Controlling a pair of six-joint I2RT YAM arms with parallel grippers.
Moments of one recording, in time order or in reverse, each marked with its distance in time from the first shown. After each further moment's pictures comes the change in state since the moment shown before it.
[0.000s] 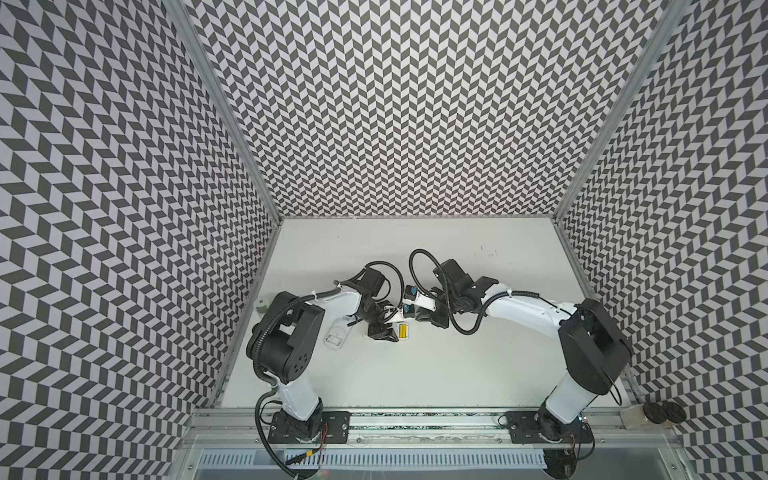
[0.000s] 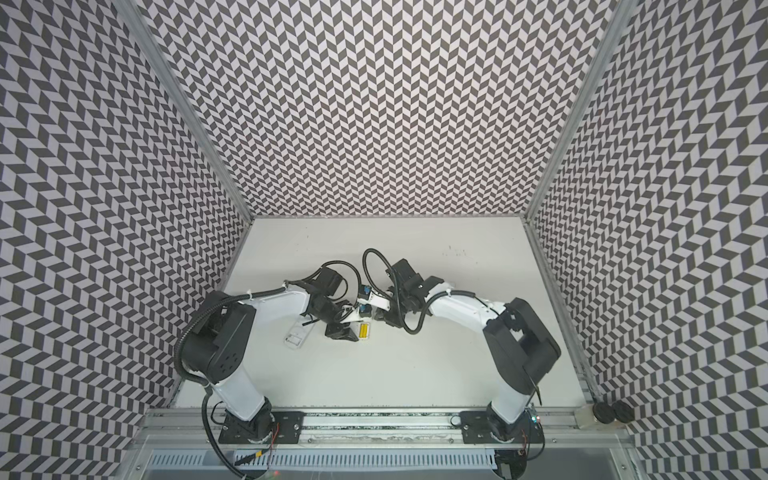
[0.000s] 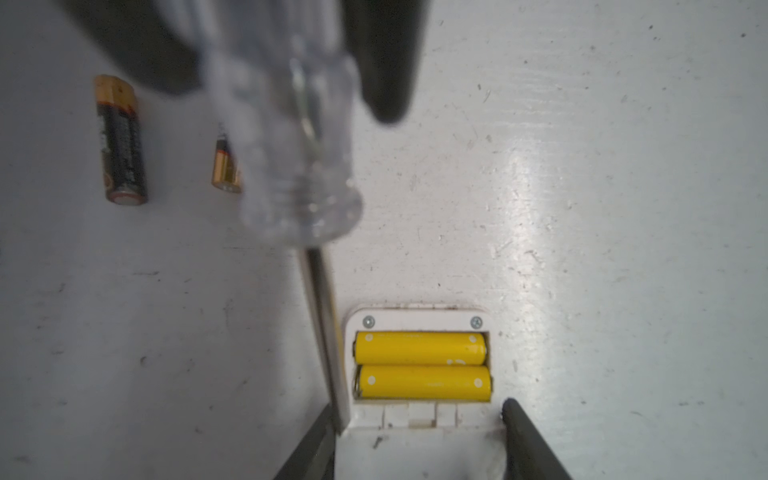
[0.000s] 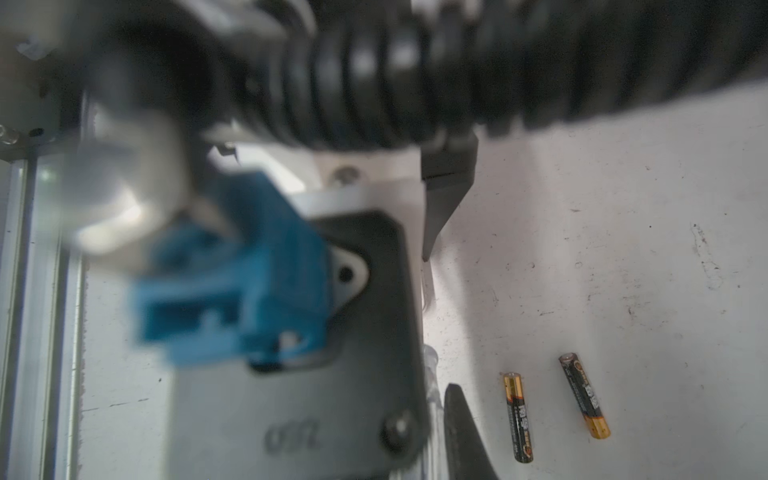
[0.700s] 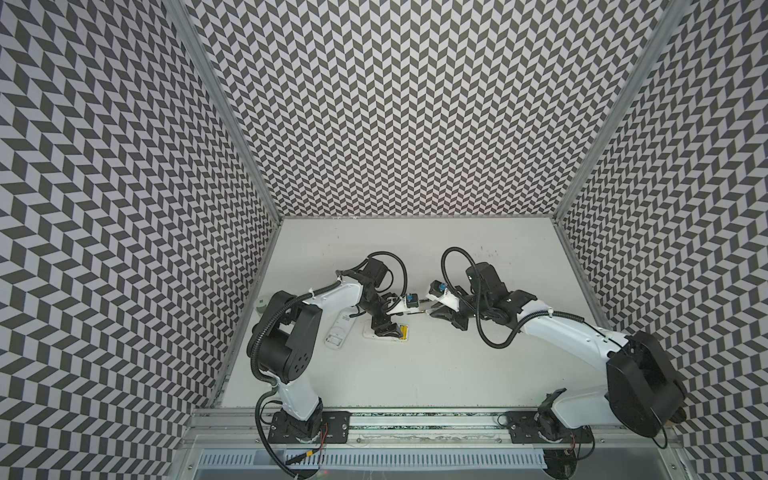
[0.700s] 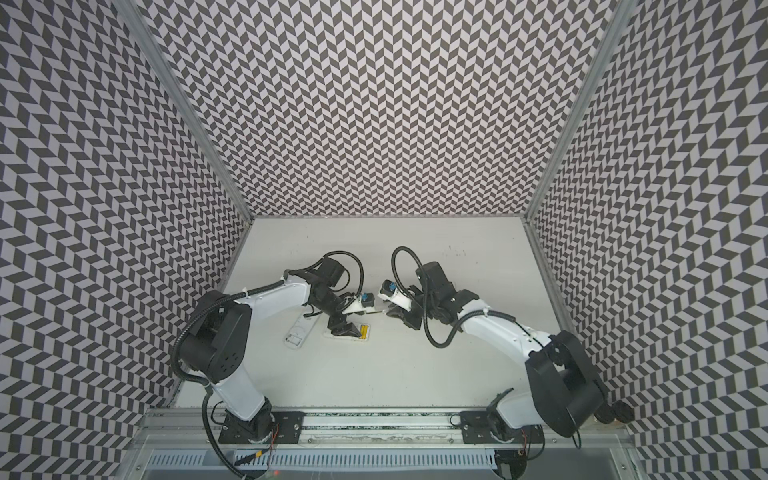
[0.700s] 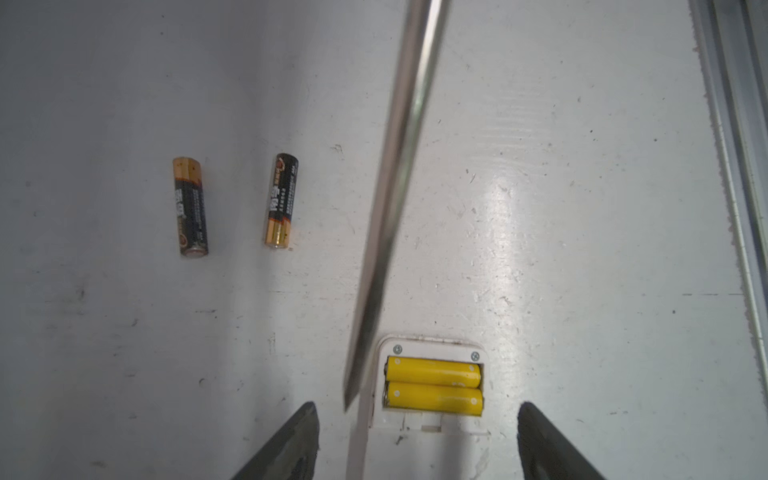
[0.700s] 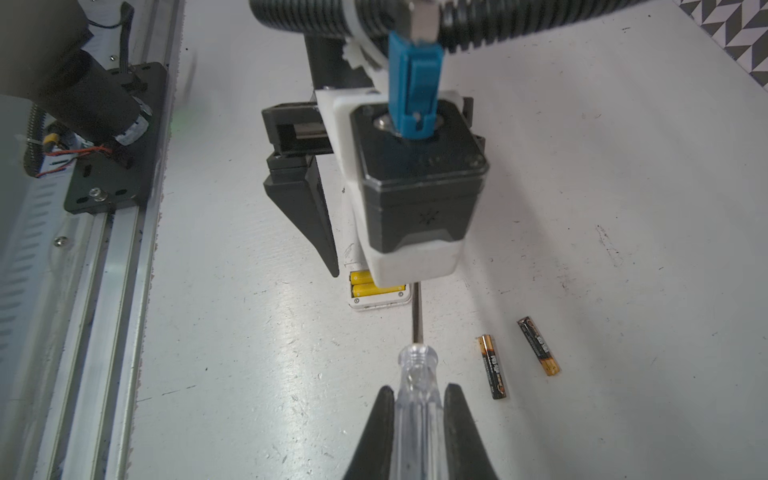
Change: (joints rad) left arm 0.000 -0.001 0.121 -0.135 0.046 -0.047; right arm -0.105 -0.292 -0.274 0.193 -0.113 0.060
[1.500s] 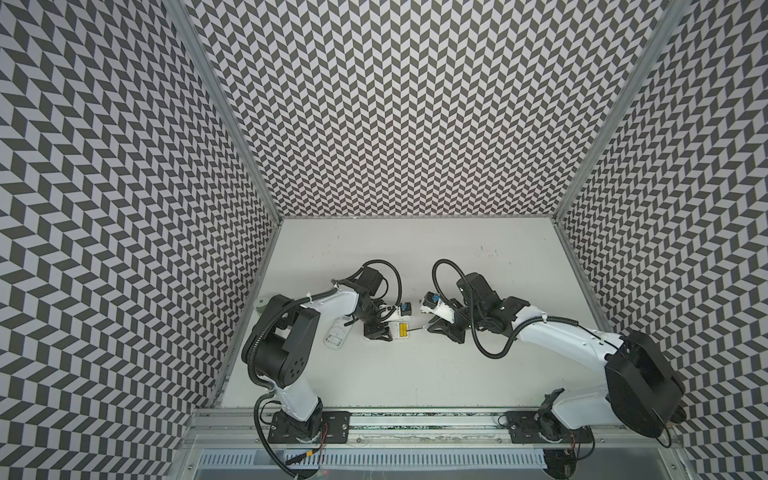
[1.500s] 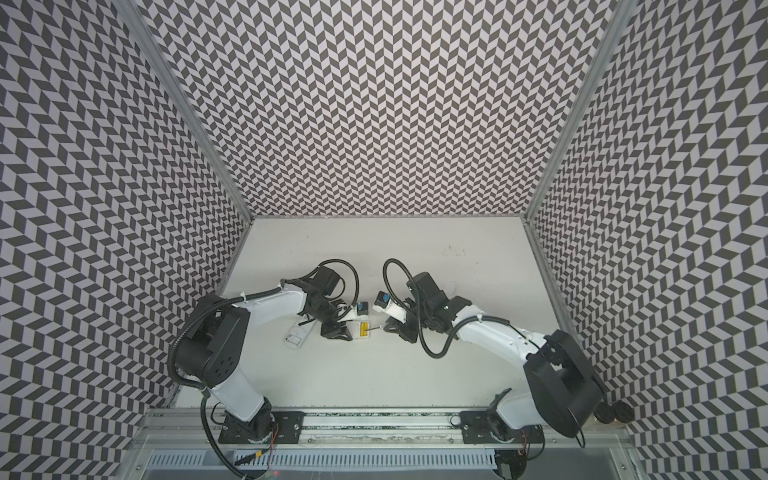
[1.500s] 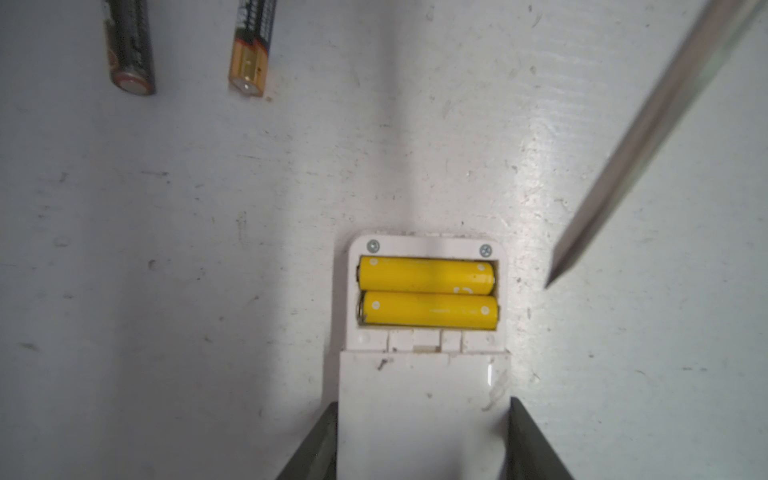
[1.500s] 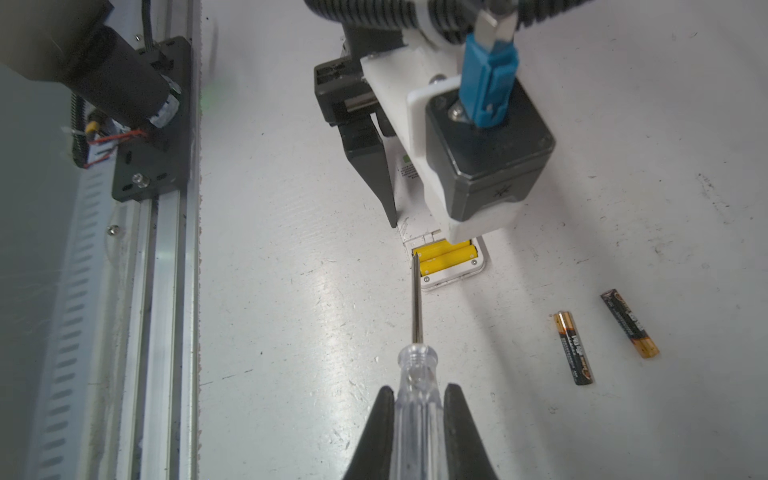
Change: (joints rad) left arm 0.010 -0.033 -0.114 0.082 -0.164 -0.036; right arm 0.092 -0.001 -0.022 -0.067 0.056 0.078
